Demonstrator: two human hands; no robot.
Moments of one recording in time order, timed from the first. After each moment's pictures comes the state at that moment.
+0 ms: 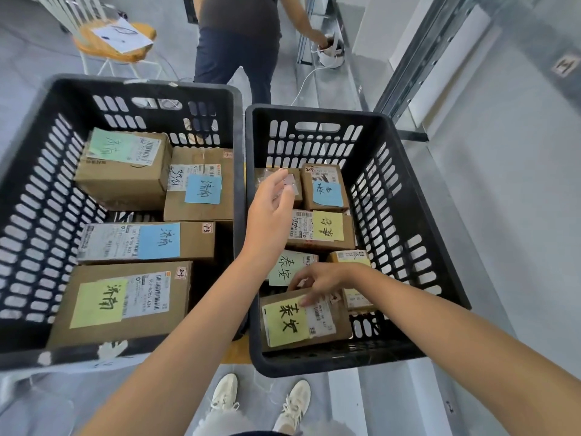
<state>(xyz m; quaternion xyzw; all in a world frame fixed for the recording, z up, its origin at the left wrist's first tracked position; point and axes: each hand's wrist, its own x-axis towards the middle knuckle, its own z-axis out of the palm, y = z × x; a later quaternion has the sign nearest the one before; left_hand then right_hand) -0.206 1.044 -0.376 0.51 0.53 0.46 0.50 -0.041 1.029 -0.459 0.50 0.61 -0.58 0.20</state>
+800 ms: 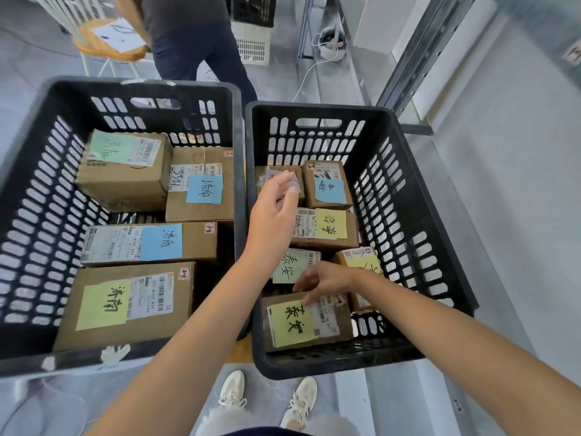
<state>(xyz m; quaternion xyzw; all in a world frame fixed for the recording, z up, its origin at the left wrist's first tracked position) -0.206 1.043 -0.377 0.53 0.53 0.44 0.49 -0.031 1.020 -0.486 0.53 0.61 -0.57 0.11</state>
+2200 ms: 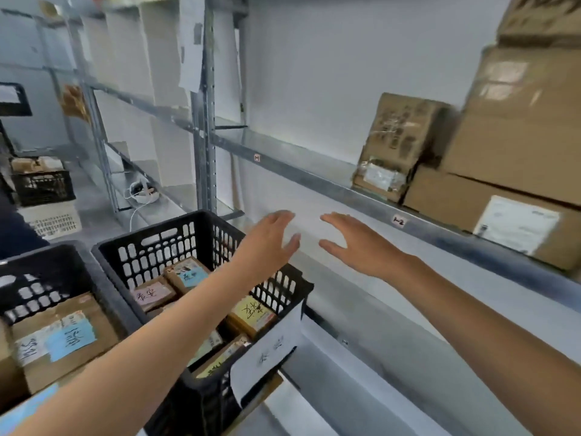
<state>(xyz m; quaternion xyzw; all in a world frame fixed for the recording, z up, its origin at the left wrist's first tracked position) -0.129 0.913 -0.222 0.93 0.14 0.26 0.21 0.008 0.754 -0.193 0.85 0.51 0.03 -0.14</state>
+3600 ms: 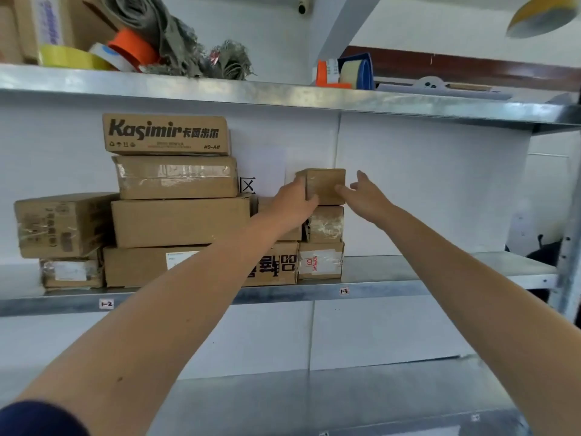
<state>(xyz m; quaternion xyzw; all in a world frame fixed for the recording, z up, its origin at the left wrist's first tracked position) 0.011 0.469 0.000 0.87 -0.28 0.24 0.33 -0.025 0.302 0.013 0.88 -0.01 0.25 -0.40</state>
